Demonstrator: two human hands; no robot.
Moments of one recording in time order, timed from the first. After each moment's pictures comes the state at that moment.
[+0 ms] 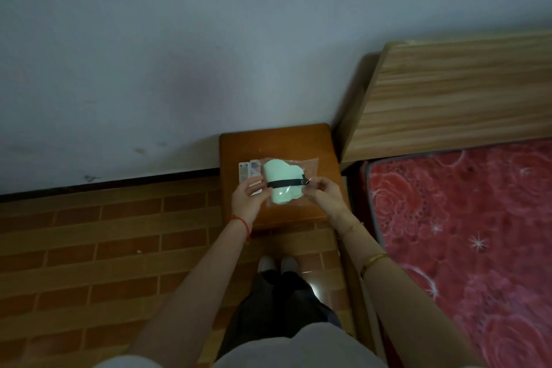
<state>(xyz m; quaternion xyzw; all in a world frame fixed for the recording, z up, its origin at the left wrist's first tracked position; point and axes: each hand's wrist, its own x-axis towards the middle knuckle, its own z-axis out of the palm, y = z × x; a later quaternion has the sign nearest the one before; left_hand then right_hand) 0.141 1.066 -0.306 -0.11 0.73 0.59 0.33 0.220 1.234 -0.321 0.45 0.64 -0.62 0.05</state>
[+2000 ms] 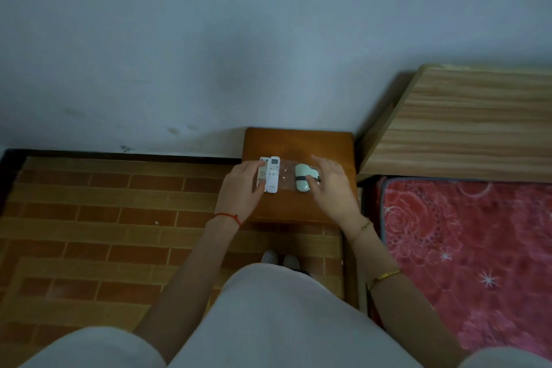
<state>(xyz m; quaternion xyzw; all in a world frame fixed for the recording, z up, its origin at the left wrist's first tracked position) 0.142 1.026 -0.240 0.17 0.94 0.26 0.13 0.208 1.222 -0.247 0.17 0.93 -0.32 0.02</state>
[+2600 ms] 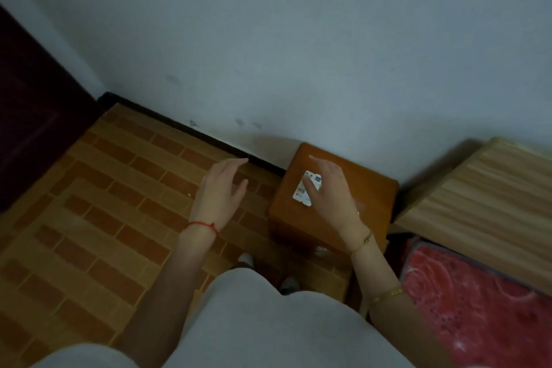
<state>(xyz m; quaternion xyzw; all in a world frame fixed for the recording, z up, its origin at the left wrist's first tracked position) 0.229 0.896 -0.168 0.02 0.96 0.26 -0.01 0.211 1.128 -0.172 -0.04 0.94 -0.34 0.02</state>
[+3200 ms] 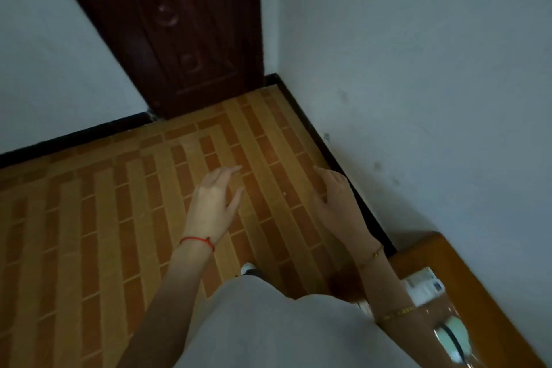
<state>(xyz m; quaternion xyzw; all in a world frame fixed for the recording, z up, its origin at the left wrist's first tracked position) 0.341 0.660 -0.150 -0.32 0.91 0.23 -0.15 0.169 0.828 -0.161 -0.36 0.87 -0.29 0.16</state>
